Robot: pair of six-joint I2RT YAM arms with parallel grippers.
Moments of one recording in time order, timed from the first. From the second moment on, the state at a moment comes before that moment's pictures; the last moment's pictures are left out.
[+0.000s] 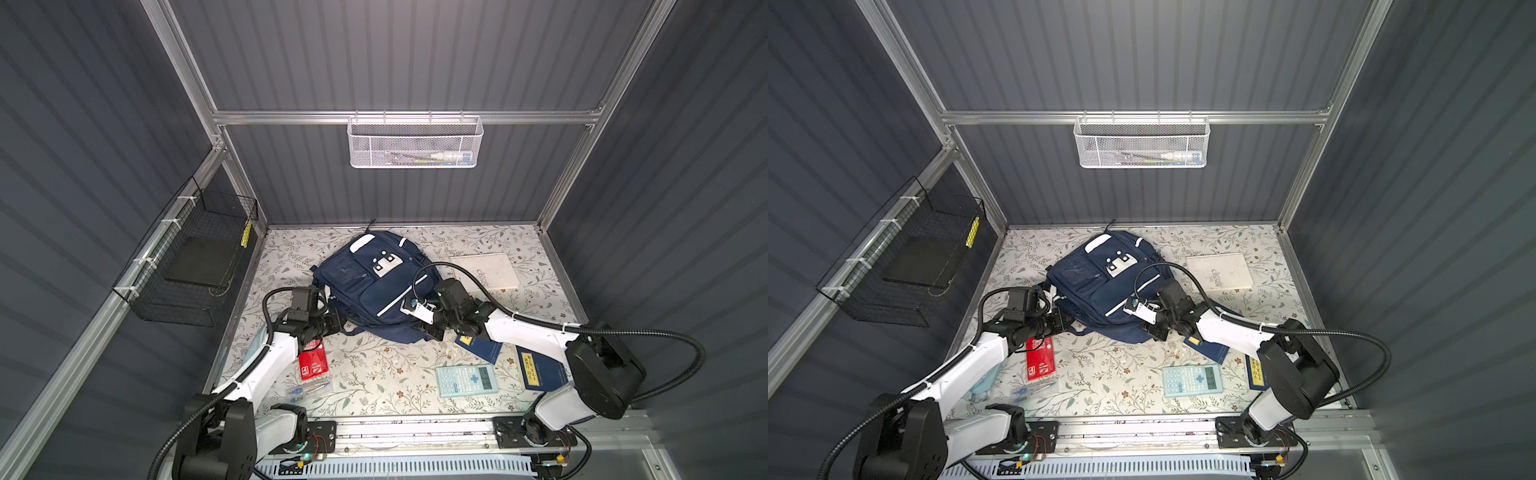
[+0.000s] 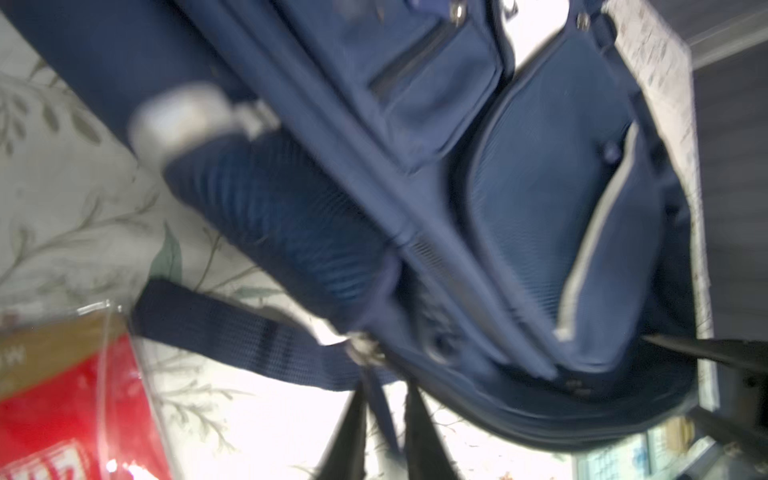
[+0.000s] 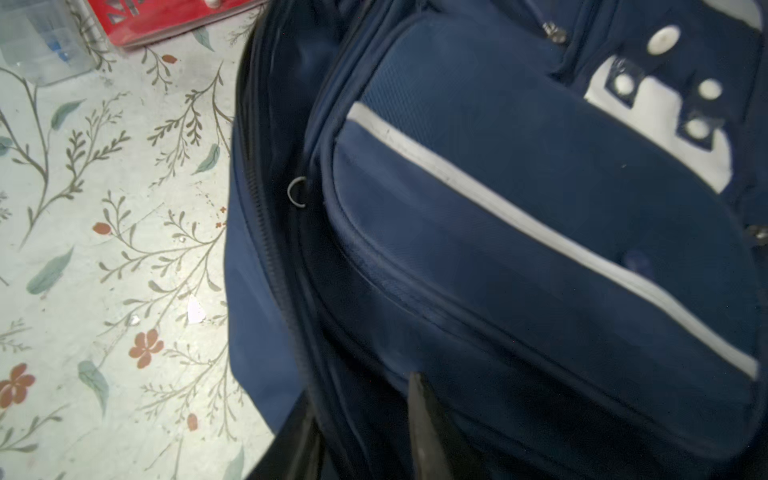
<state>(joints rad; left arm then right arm) -0.20 1.14 0.61 -0.35 0.33 -0.43 0.71 1.52 0.85 -0.14 -0.30 -0.49</state>
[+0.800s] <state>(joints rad) -0.86 1.67 1.29 -0.32 0.30 -0.40 0.26 0.96 0.62 -0.48 0.00 0.55</state>
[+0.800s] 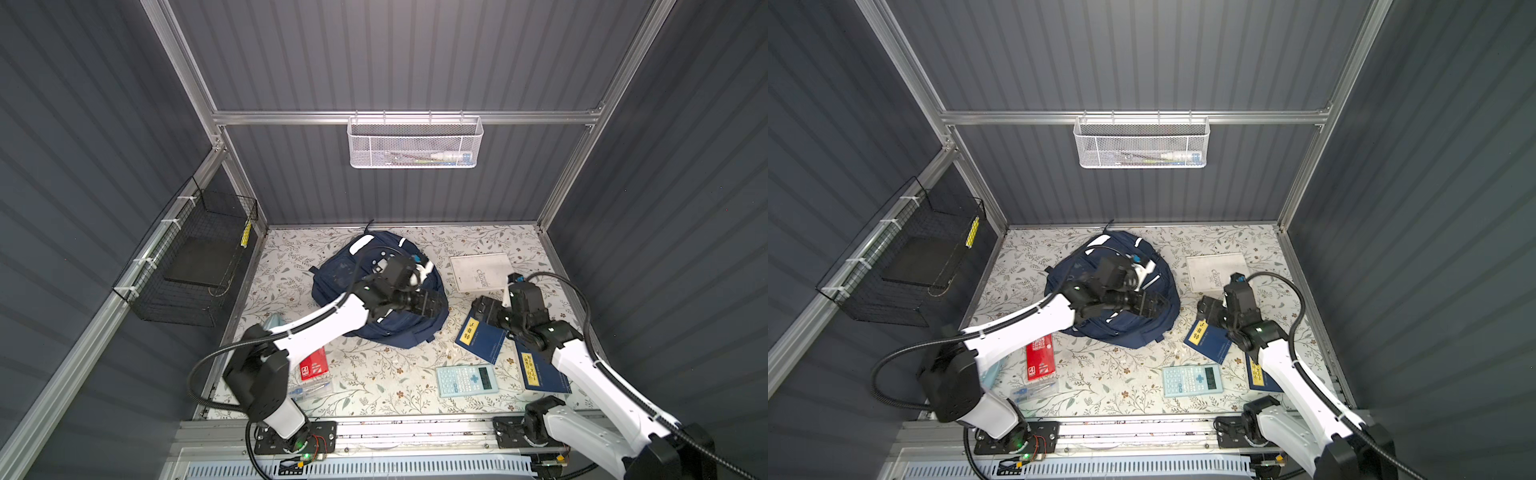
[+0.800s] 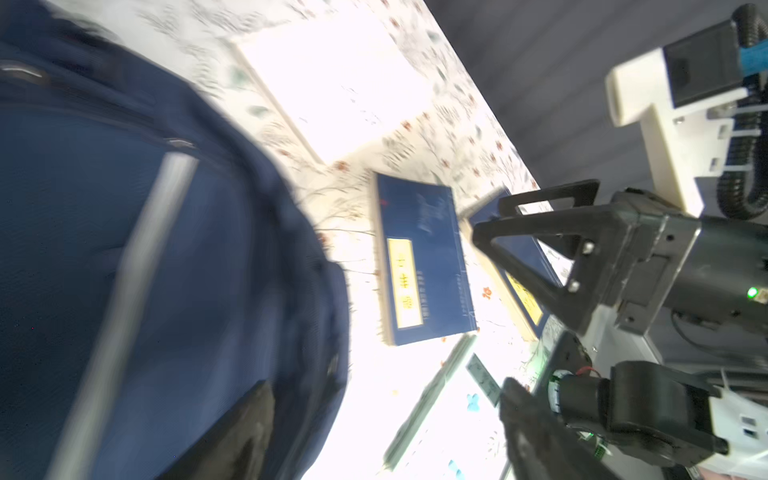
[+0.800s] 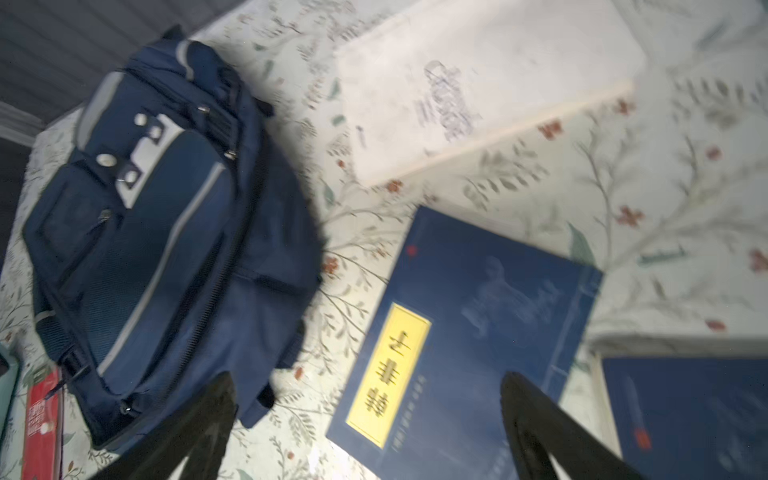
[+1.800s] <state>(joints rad) -0.96 2.28 1.60 -0.13 0.22 -0.55 -0.15 1.16 0.37 -0.16 -0.48 0.66</state>
